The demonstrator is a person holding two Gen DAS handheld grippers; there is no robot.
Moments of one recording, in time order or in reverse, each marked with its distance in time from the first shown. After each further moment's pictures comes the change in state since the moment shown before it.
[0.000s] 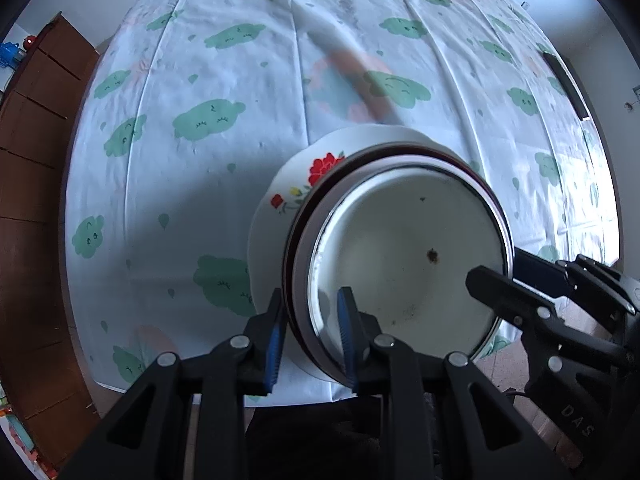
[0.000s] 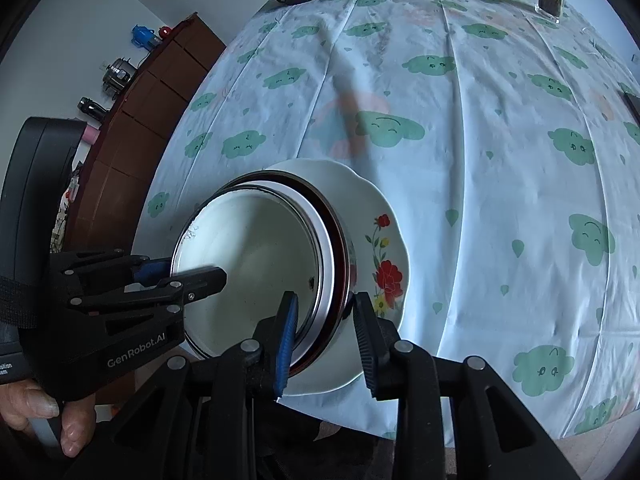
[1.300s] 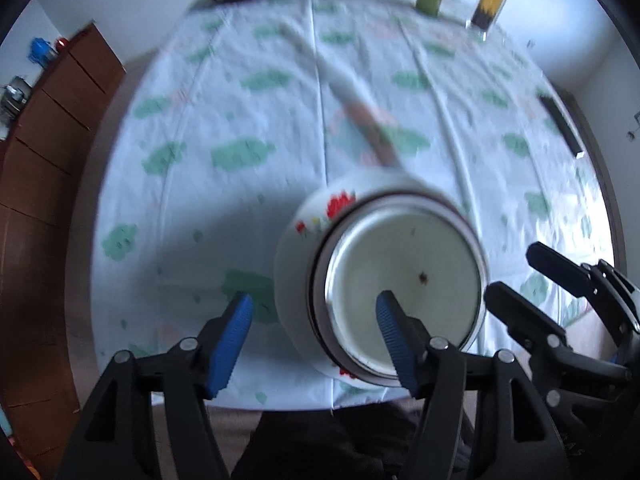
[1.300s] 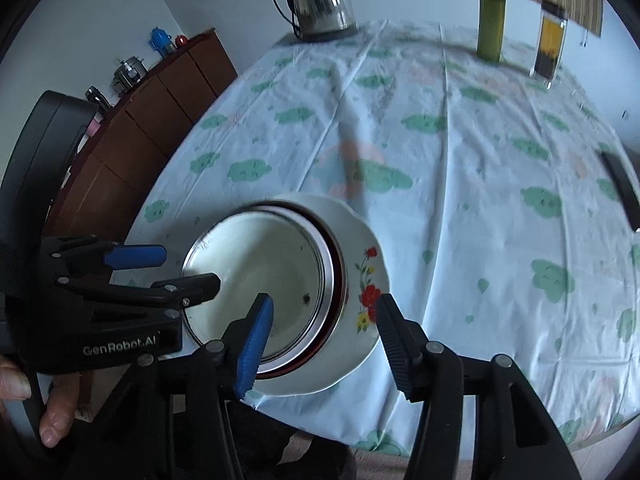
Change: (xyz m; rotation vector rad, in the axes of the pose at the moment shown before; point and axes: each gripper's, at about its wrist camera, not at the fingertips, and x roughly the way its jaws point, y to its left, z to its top) left arm -0.051 0.006 -0.013 -0.065 -0.203 0.042; right arm -0.043 0.021 -0.013 -0.145 -0.206 -0.116
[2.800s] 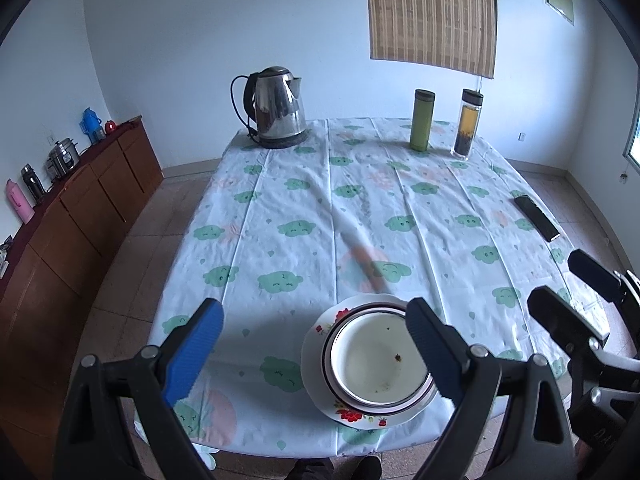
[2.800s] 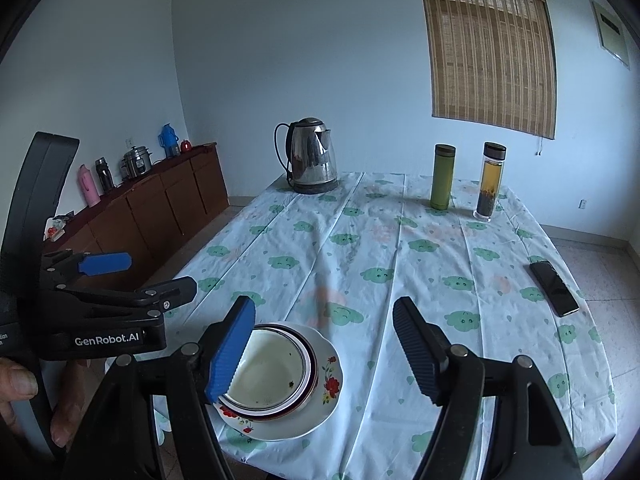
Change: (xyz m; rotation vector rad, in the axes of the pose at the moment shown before) left arm -0.111 0.001 -0.025 -0.016 -0.470 0.056; right arm -0.123 0.013 -0.015 -0.054 -0.479 -0.115
